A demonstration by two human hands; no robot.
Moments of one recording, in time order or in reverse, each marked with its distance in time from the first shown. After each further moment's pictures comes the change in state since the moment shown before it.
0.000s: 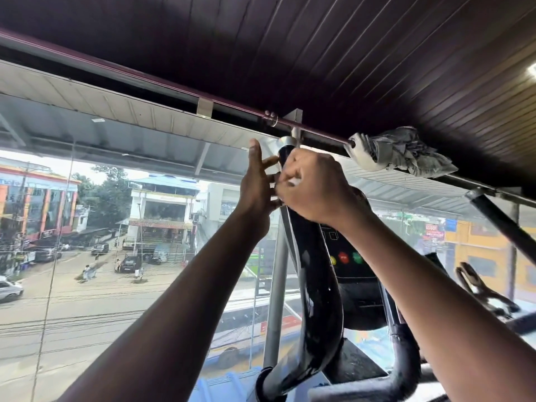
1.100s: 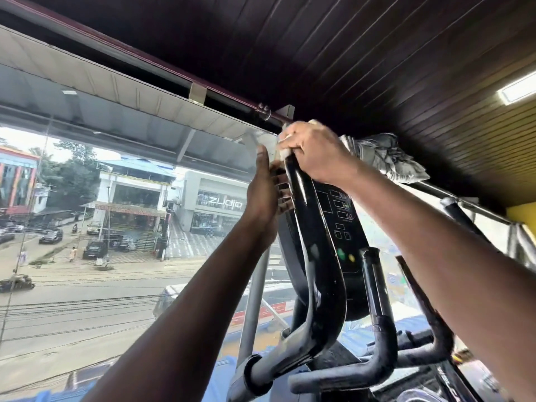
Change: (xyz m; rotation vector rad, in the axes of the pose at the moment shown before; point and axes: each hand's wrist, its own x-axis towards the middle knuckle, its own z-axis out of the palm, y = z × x) left_hand -0.020 -0.005 -0.004 -0.166 -0.034 -0.040; right_hand 0.053 0.004 -0.013 -0.301 -0.215 -0.083
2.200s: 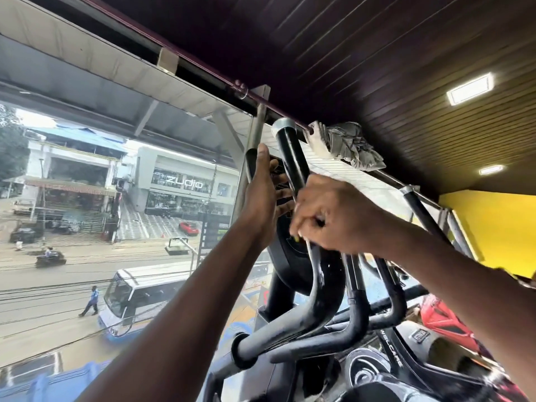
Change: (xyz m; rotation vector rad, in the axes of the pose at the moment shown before) left_hand -0.009 -0.012 -0.014 -0.138 -0.113 -0.121; right_hand -0.106 -0.049 -0.026 0.073 -0.229 -0.236
